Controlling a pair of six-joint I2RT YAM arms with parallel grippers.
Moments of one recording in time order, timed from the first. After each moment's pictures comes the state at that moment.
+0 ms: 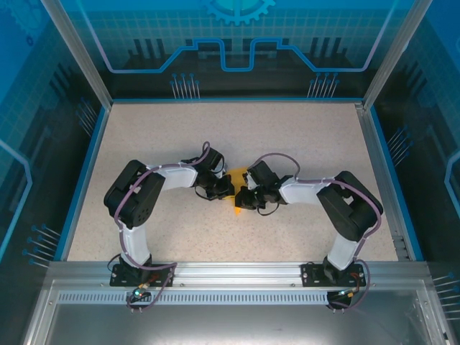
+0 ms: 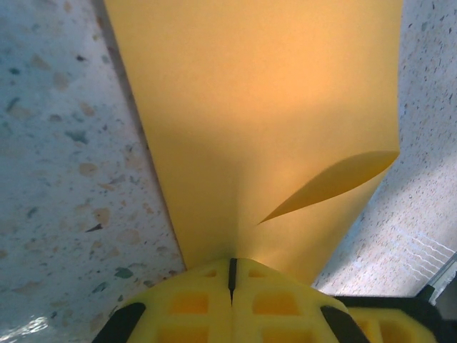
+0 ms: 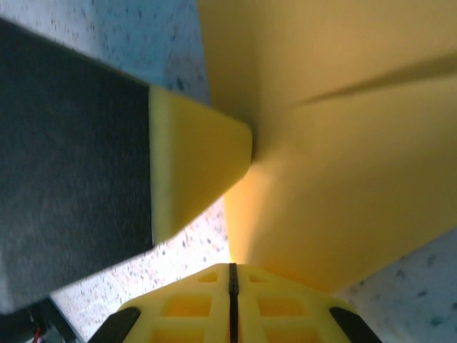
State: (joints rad) left arm -0.51 1.90 1.03 -0.29 0.52 -0.77; right arm 0.67 1.76 0.85 -0.11 -0.43 0.78
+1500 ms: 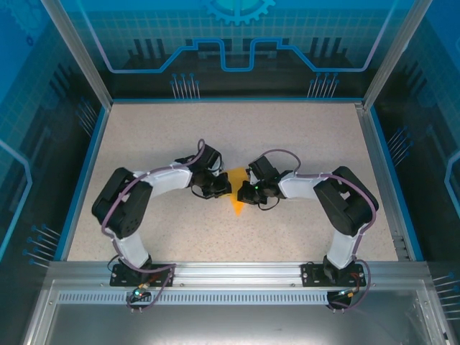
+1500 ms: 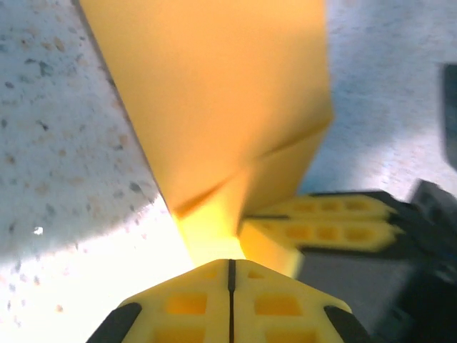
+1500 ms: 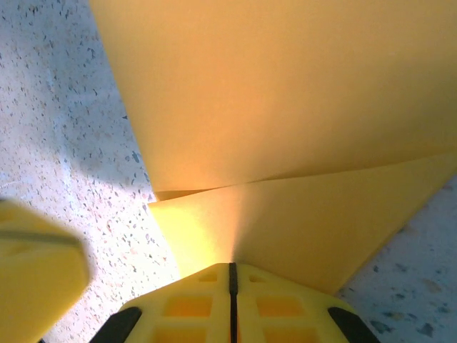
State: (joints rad) left arm -0.52 1.73 1.00 -0.38 0.45 -0.80; right arm 0.63 1.81 0.90 -0.14 -0.39 0.79
